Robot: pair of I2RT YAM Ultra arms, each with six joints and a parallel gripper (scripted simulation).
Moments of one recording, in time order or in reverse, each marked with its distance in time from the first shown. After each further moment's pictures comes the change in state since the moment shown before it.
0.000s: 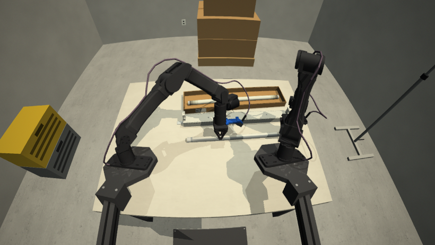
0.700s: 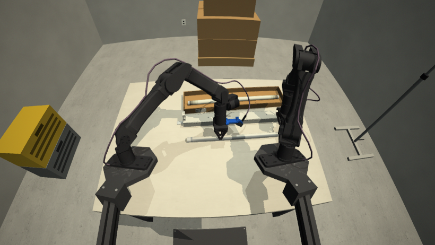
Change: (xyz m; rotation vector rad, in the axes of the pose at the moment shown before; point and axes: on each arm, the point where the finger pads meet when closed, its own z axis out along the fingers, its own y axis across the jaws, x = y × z) left arm 0.000 0.000 0.000 0.000 0.000 0.000; right arm 0.007 0.022 -0.011 0.401 -0.038 -0.037
